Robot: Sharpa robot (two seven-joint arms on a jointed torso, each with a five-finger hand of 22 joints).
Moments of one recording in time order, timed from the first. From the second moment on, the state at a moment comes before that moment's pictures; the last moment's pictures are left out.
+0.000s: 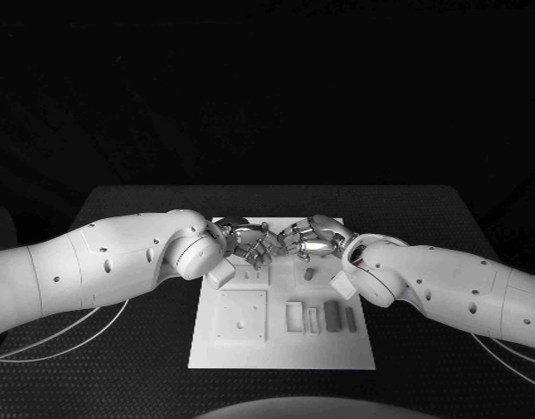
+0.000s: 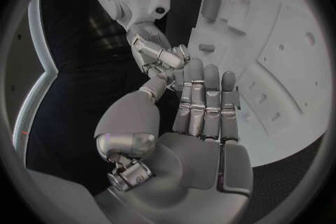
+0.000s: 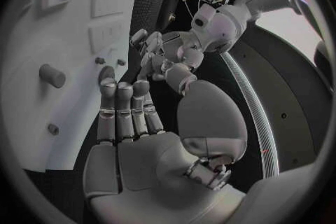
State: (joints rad) left arm 1.24 -0.60 -0.20 1.35 -0.32 -0.14 -0.28; left_hand 0.95 0.03 0.48 -0.25 0.34 1.09 0.07 0.33 0.80 1.20 -0.01 0.61 0.49 0.95 -0.03 1.12 0.52 0.02 0.72 -0.07 0.74 1.31; right arm 1.06 -0.62 -0.11 1.33 -0.63 -0.28 0.12; right_hand 1.08 -0.16 0.62 -0.29 0.18 0.84 0.17 0.26 0.45 0.90 0.07 1.26 0.76 0.88 -0.02 1.24 1.10 0.24 0.84 0.05 1.12 1.29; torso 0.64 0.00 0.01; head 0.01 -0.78
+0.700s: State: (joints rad) left arm 1.25 -0.63 -0.20 1.31 -0.38 -0.17 -0.33; left_hand 0.94 0.03 0.48 -0.25 0.35 1.10 0.07 0.33 0.81 1.21 -0.01 0.62 0.48 0.96 -0.04 1.13 0.52 0.02 0.73 -0.07 0.76 1.31; right arm 1.15 -0.69 -0.07 1.27 -0.57 -0.26 0.18; right_hand 0.95 -0.17 0.41 -0.28 0.20 0.69 0.19 0.26 0.45 0.71 0.10 1.13 0.56 0.65 0.11 1.17 0.89 0.24 0.68 0.14 0.93 1.24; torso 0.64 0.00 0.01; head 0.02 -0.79
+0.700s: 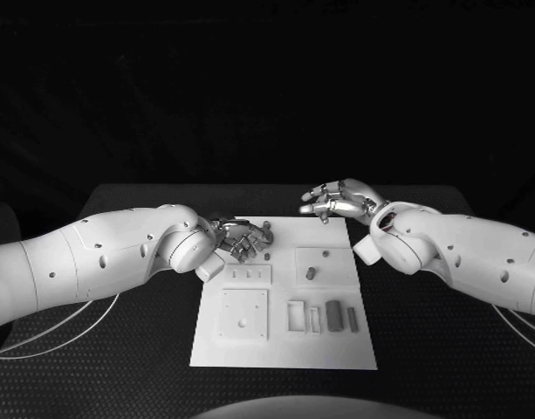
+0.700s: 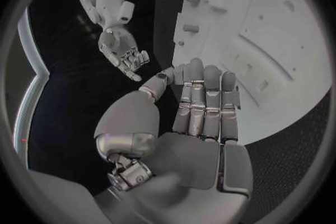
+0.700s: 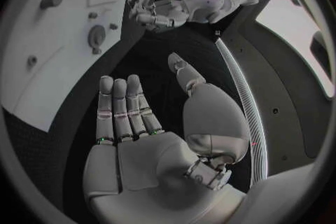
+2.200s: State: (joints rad) left arm 1.28 -0.58 -0.24 1.29 -0.82 -0.11 -0.58; left_hand 0.98 -0.01 0.51 -0.23 0.31 1.14 0.03 0.25 0.80 1.26 -0.03 1.15 0.79 1.06 -0.09 1.51 0.67 0.05 0.99 -0.15 1.22 1.31; right arm 1.30 -0.52 -0.06 0.80 -0.51 -0.19 0.22; right_hand 0.94 -0.13 0.44 -0.24 0.26 0.70 0.19 0.30 0.41 0.77 0.18 0.46 0.07 0.65 0.20 0.58 0.31 0.24 0.55 0.24 0.39 0.95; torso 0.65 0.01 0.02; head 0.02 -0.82
